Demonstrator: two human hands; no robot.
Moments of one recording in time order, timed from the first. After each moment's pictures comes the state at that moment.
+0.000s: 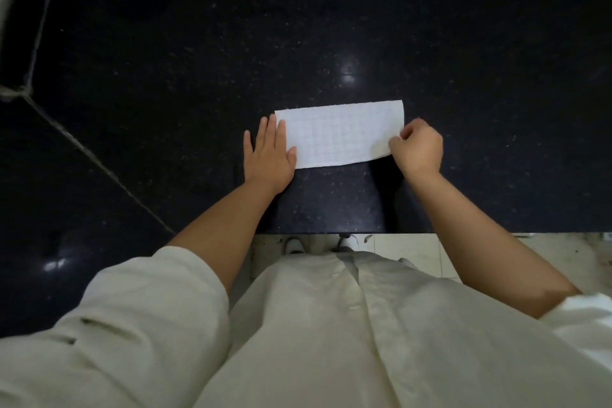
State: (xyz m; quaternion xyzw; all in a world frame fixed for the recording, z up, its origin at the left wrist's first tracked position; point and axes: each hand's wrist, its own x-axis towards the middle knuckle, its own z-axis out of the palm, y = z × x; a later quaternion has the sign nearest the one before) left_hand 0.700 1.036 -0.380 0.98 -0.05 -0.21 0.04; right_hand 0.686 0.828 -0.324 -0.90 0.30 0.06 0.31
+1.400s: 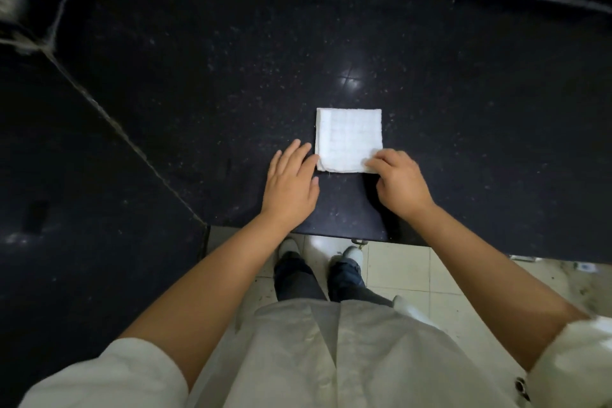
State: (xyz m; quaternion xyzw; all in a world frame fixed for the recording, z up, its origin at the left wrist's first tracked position) left_hand 0.650 1.082 -0.375 0.96 -0.11 -0.08 0.24; right_hand 0.664 0.890 -0.361 -0.98 -0.11 0.09 0.10
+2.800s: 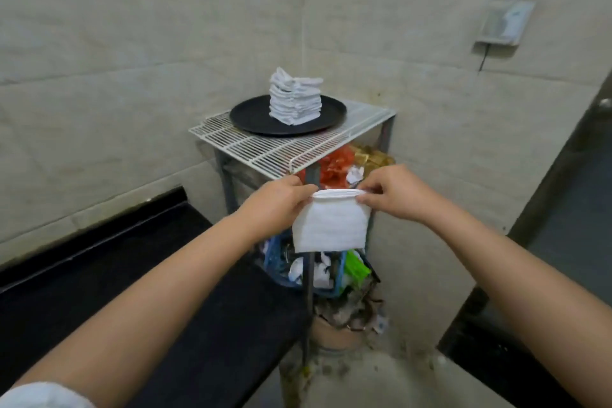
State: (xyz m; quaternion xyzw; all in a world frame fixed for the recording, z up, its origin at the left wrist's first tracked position) left_hand 0.552 0.151 -0.114 0.73 -0.67 0.06 0.12; right_hand 0.394 0.033 -0.090 -0.96 0.24 -0.11 0.10
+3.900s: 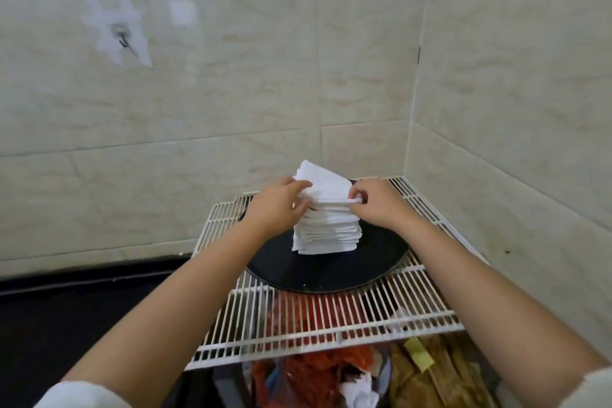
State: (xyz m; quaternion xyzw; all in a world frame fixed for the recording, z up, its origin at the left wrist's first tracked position) left_hand 0.717 -0.191 -0.048 0.95 -0.25 0.11 0.15; right_hand 0.688 -0.373 -0.055 -0.95 -0.02 -0.11 0.30
